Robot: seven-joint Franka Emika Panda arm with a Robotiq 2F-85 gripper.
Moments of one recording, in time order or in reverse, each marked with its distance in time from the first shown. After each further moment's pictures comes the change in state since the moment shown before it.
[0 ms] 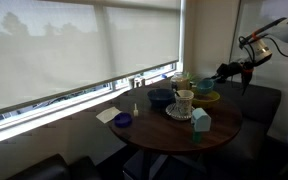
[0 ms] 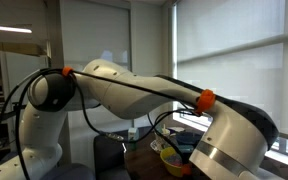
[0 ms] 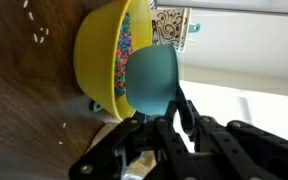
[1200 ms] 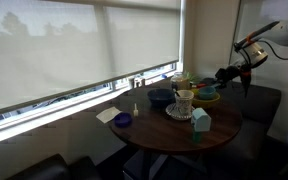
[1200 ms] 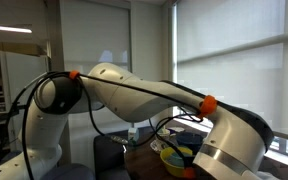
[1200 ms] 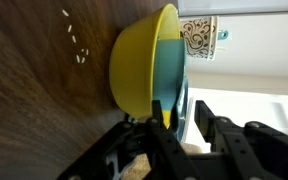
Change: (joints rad) arm 0.018 0.040 0.003 0.022 -0.094 0.043 0.066
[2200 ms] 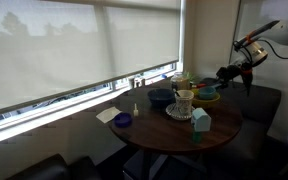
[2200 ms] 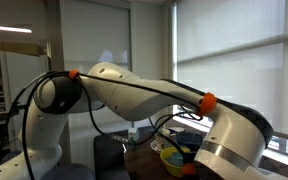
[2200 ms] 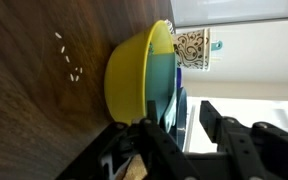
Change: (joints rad) arm -0.001 -0.002 0.001 0.017 -0.035 -0.054 0.041
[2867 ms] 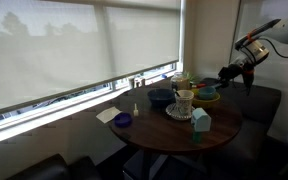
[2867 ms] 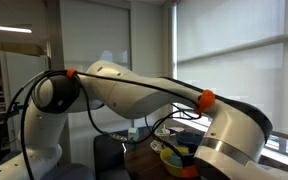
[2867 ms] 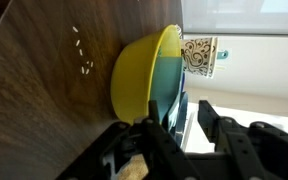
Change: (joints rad) arm -0.005 -0.012 -0.001 0.006 -0.038 0.009 -0.094
